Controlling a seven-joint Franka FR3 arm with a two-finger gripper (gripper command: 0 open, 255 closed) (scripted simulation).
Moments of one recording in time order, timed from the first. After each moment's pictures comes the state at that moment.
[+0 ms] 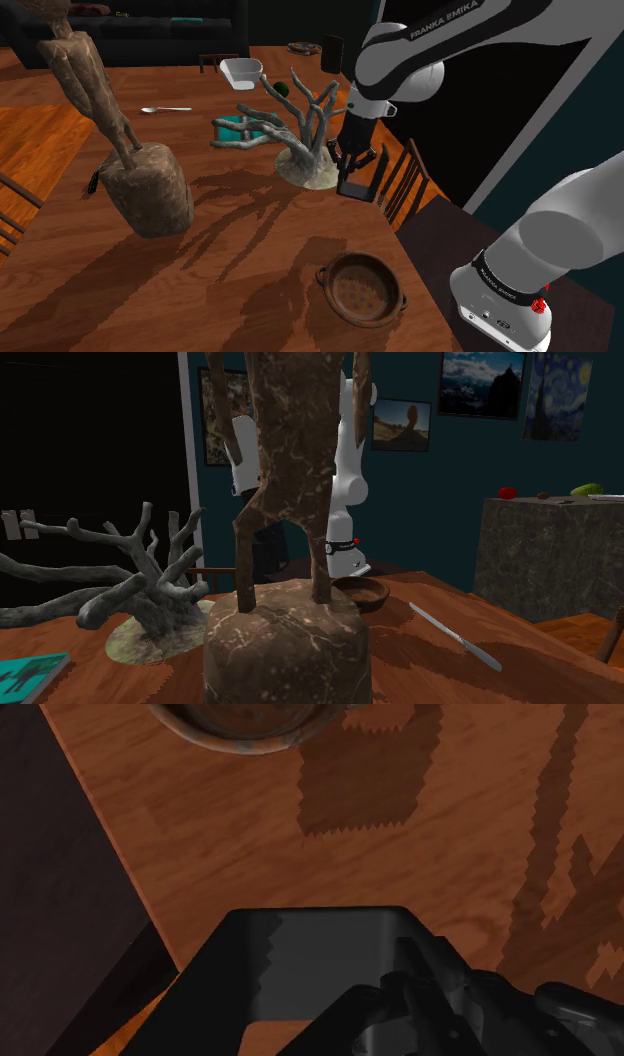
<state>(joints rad) -0.15 -0.24 0.34 -2.54 0.47 2.21 0.76</state>
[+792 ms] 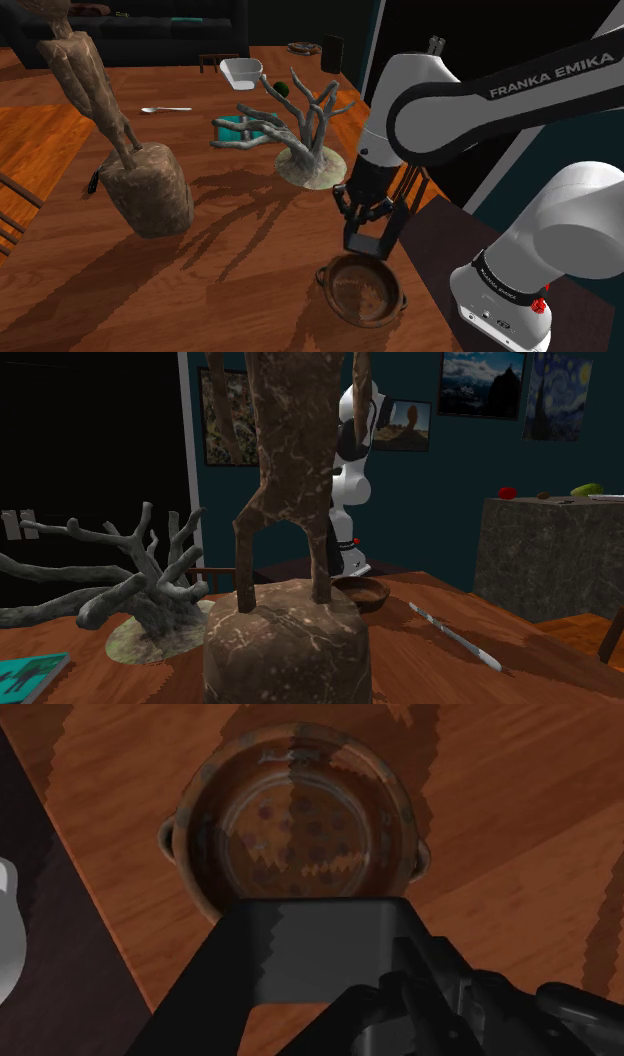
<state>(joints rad) 0.08 -0.55 0.49 -2.80 0.71 2.23 0.93</state>
